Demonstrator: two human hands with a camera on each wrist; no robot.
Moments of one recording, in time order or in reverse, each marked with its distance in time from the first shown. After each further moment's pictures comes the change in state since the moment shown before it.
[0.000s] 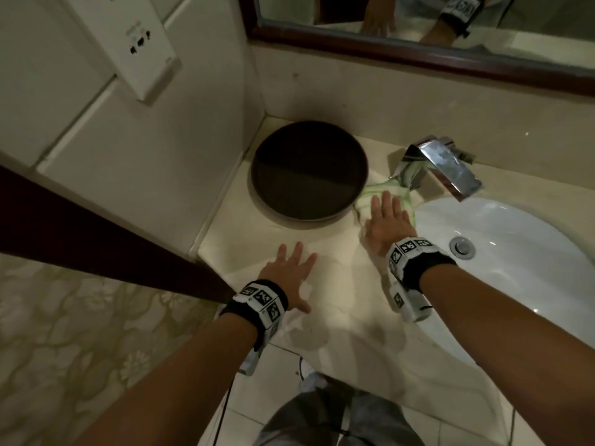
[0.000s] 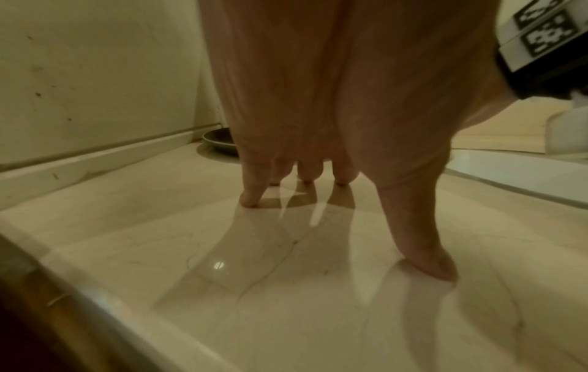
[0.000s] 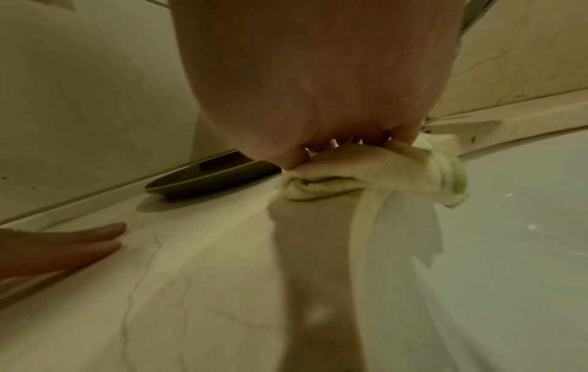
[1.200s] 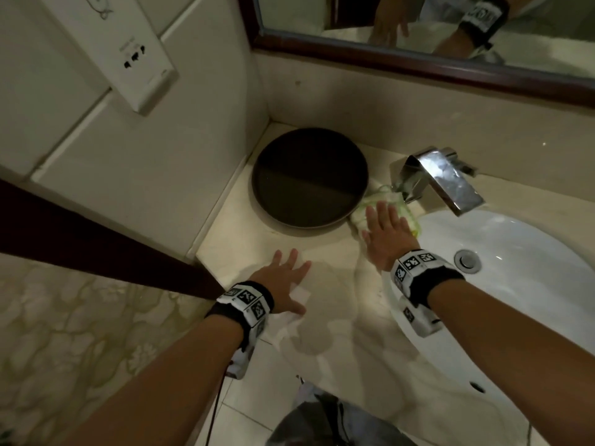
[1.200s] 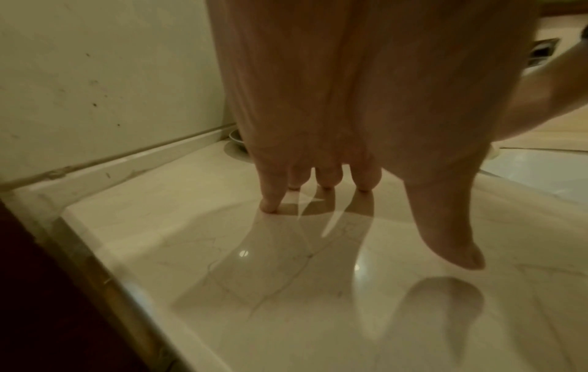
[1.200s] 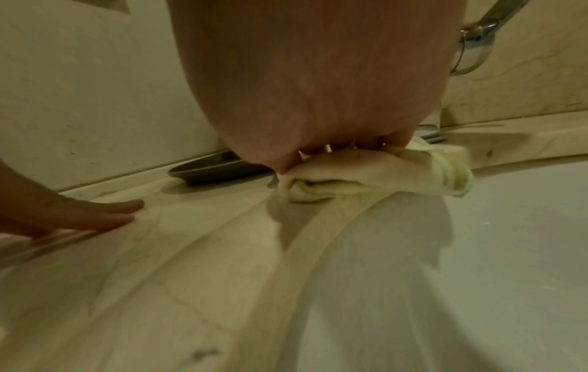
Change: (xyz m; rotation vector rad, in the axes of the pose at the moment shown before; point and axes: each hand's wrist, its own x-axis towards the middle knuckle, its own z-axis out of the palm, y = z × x) left_hand -0.004 0.002 -0.014 -0.069 -0.041 -0.026; right_hand 0.003 0.017 -0.003 -0.086 -0.043 -0.157
